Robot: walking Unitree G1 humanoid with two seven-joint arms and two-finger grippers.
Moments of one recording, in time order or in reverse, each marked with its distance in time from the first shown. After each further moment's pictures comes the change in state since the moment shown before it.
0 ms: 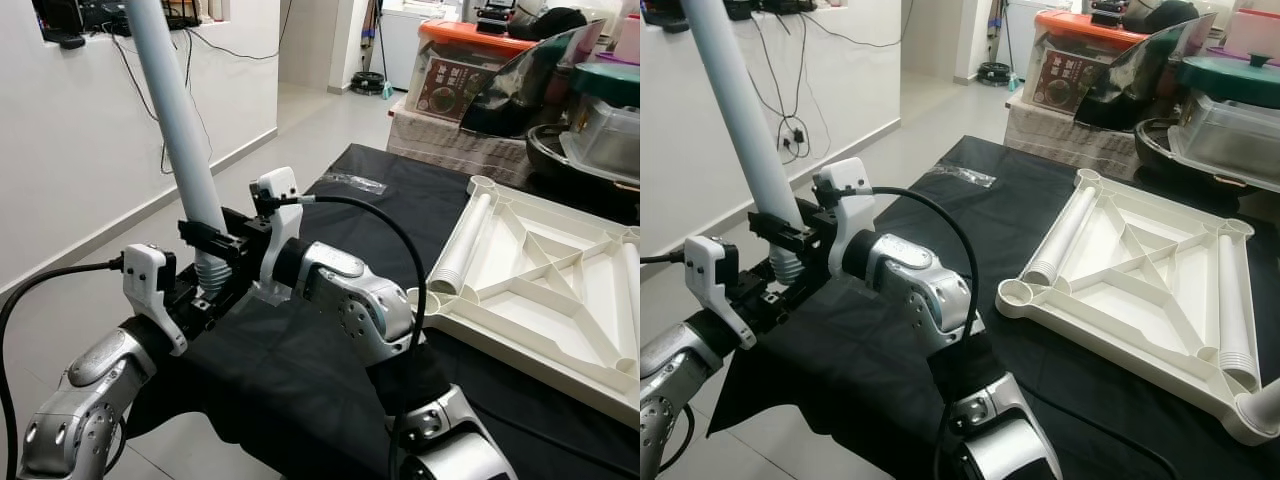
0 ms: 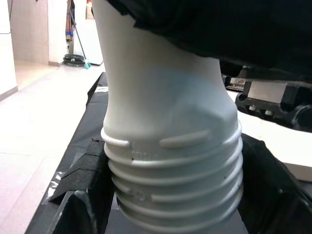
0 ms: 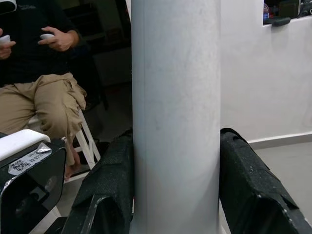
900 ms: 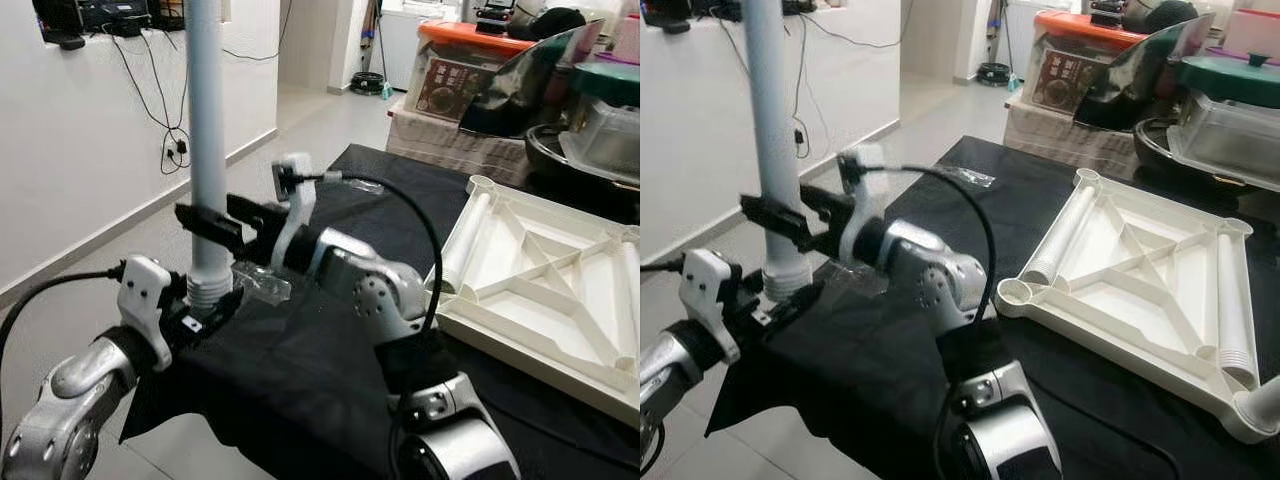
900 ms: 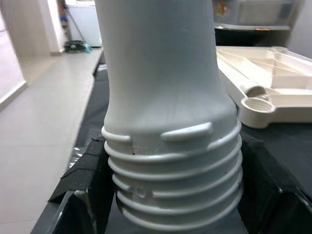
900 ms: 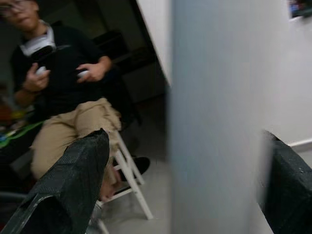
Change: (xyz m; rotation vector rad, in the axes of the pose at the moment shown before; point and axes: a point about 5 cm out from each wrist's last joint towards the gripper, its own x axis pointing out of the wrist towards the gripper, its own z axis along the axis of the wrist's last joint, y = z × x) left arm -0.014 -0.002 -0.013 0.173 0.129 -0.095; right arm 0.000 0.000 0.027 0.192 -0.051 0.121
